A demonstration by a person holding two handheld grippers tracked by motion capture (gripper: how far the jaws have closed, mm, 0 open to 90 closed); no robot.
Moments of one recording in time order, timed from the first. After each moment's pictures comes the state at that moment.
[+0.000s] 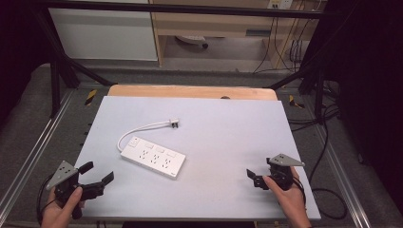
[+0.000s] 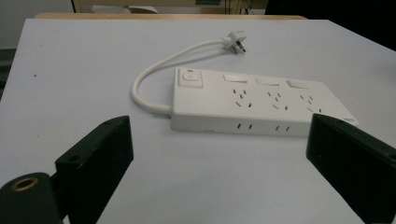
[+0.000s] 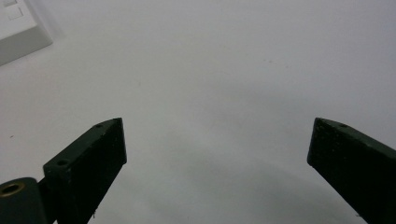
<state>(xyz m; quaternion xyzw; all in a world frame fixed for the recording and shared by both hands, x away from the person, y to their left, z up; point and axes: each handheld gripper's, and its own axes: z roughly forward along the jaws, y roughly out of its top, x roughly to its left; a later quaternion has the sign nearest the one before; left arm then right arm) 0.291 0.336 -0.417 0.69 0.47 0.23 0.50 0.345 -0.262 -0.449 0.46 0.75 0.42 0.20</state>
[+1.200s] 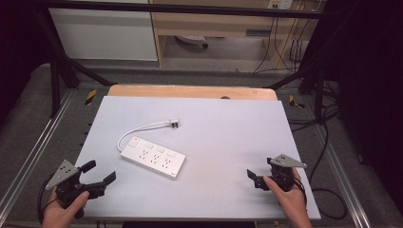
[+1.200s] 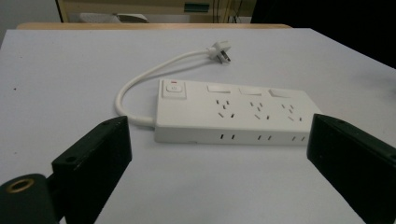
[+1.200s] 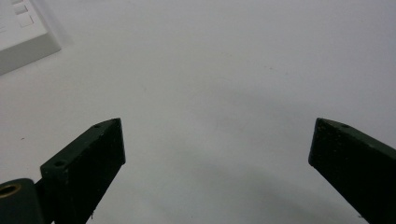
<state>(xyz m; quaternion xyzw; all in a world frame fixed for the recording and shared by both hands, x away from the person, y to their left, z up) 0.290 0.330 -0.410 0.69 0.45 0.23 0.52 0.341 -0.263 -0.445 0.46 0.75 0.43 0.20</state>
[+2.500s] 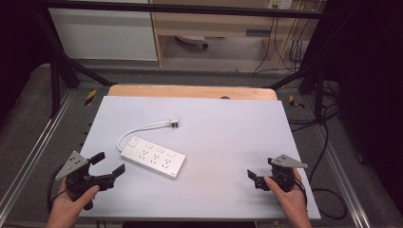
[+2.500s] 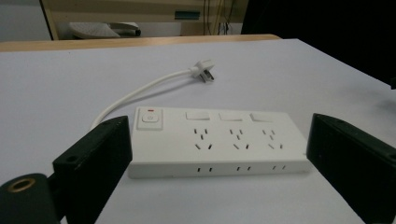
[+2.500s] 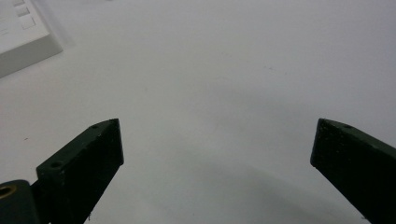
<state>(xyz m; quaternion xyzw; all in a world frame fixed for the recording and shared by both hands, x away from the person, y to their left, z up) 0.306 0.302 -0.388 0.70 0.44 0.22 0.53 0.339 -0.264 -0.444 0.46 0.75 0.44 0.20</state>
